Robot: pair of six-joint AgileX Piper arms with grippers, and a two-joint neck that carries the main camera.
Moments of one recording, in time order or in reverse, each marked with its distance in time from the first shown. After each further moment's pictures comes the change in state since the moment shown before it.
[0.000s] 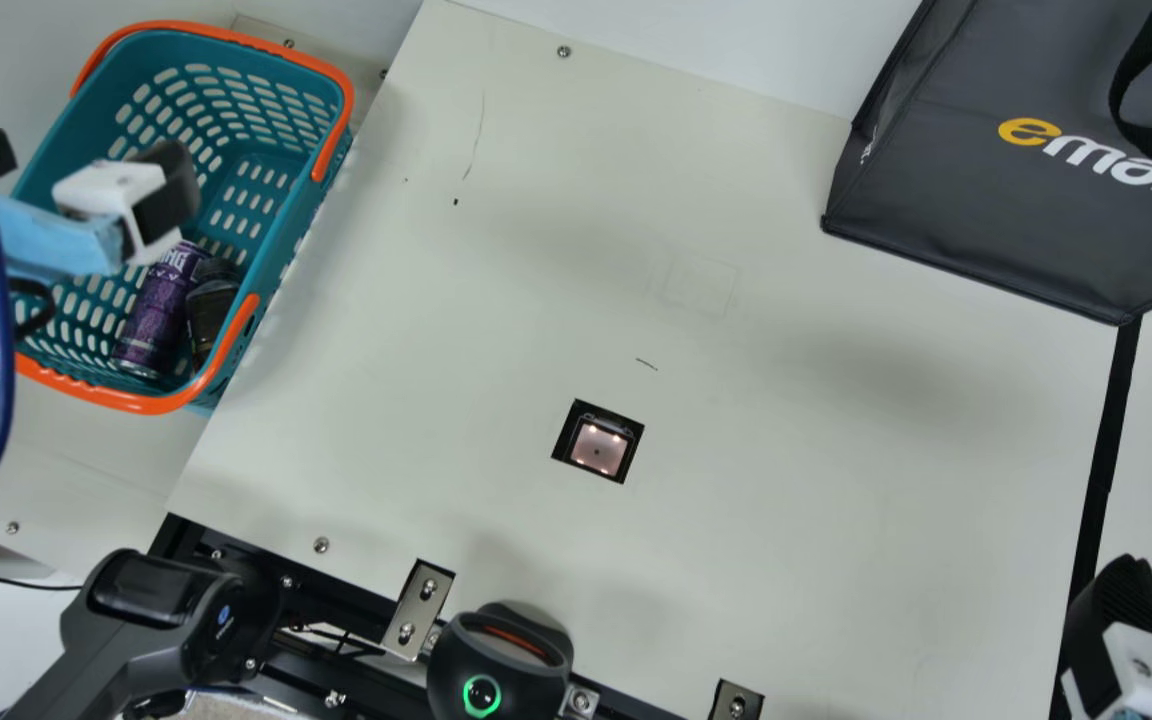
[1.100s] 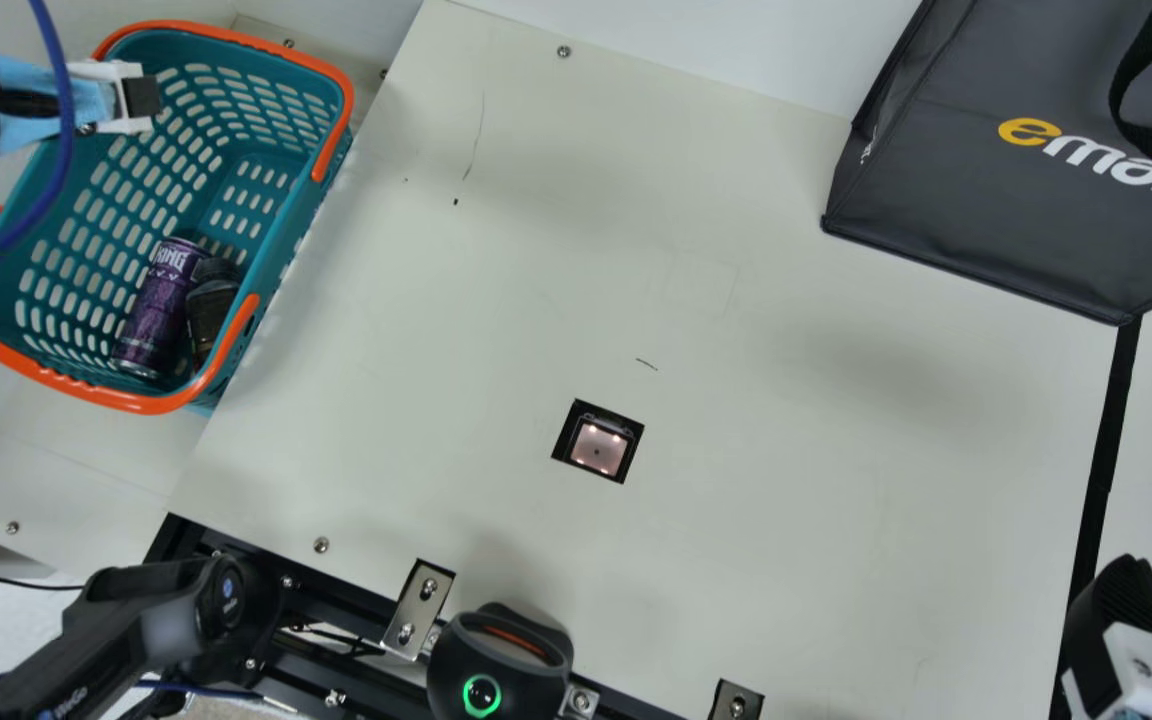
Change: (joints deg) left arm 20.4 23.0 -5.2 -8.3 -4.3 20.2; right arm 0.0 0.0 0.0 0.0 -0.1 0.0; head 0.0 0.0
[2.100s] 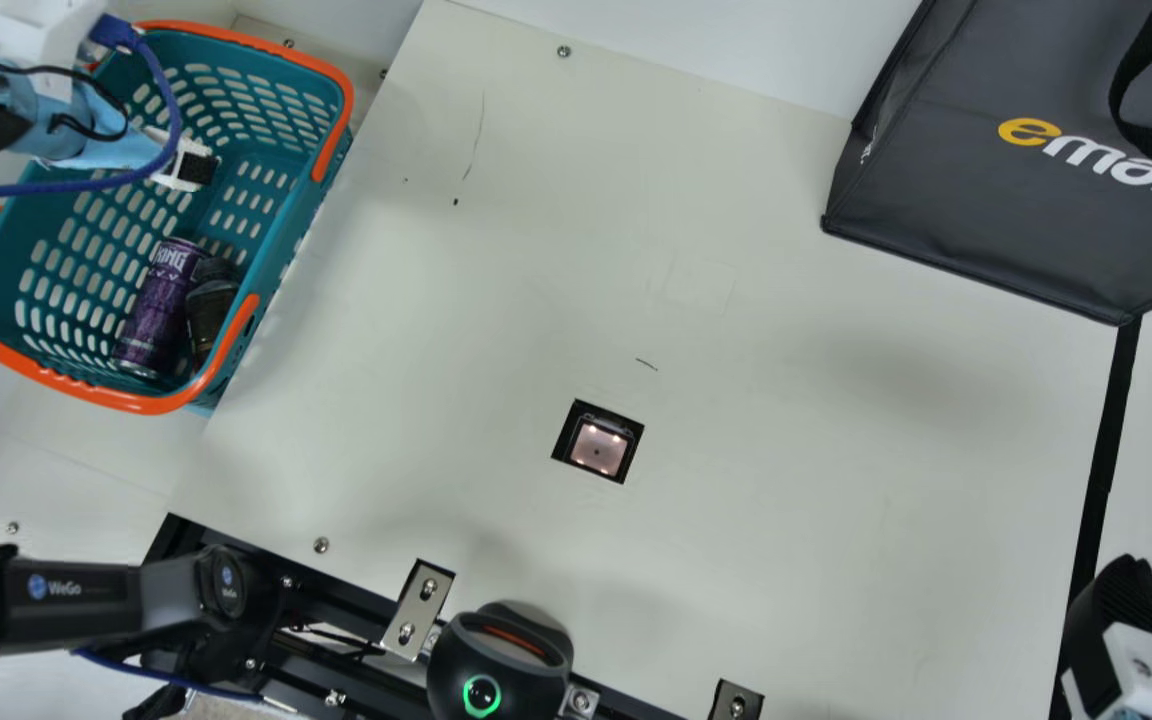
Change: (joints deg) left arm 7.3 23.2 3.5 -10.7 -8.5 35.2; right arm 0.0 0.0 0.0 0.0 0.0 0.0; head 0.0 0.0
